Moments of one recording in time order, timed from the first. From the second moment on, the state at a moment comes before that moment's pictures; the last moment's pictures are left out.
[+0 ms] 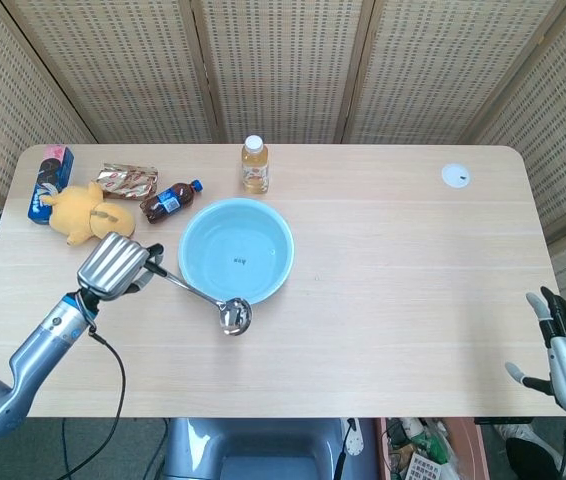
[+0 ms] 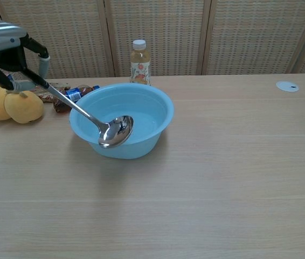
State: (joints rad) left arm -0.67 -1.20 -0.14 -1.58 1.41 1.01 0.27; right arm 0.04 -1.08 0.07 -1.68 -1.45 1.47 0.00
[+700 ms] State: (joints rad) left arm -0.90 -1.36 -0.25 -1.17 1.11 0.73 0.31; right arm 0.05 -1.10 0.09 -1.64 -1.38 1.45 -0.06
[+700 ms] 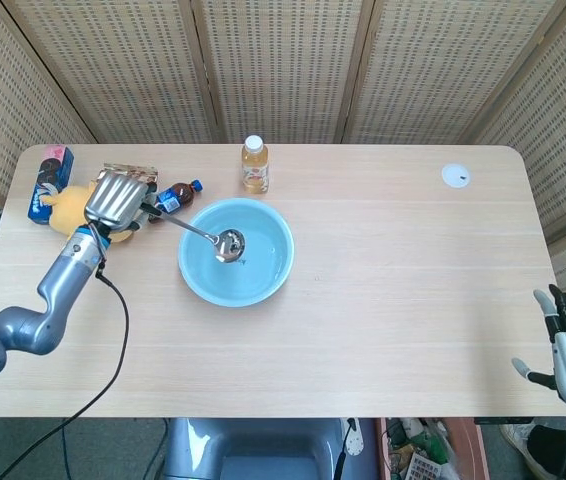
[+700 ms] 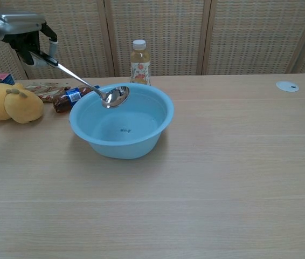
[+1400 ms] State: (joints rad) left arm -1.10 -1.53 -0.19 -1.03 0.88 0.64 0.66; right arm 0.04 -1.09 0.11 -1.63 -1.34 1.44 -0.01
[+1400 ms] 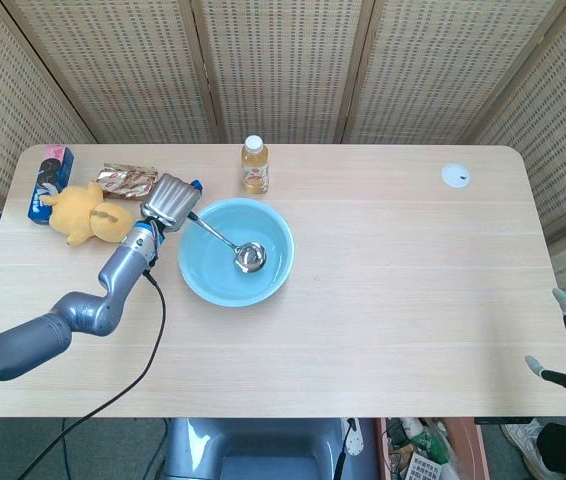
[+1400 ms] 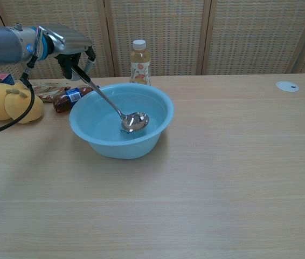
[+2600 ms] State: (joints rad) left arm -1.27 -1.59 -0.05 -1.08 0.46 0.72 1.05; right arm 0.04 -1.07 0.12 -1.62 -1.33 1.43 0.03
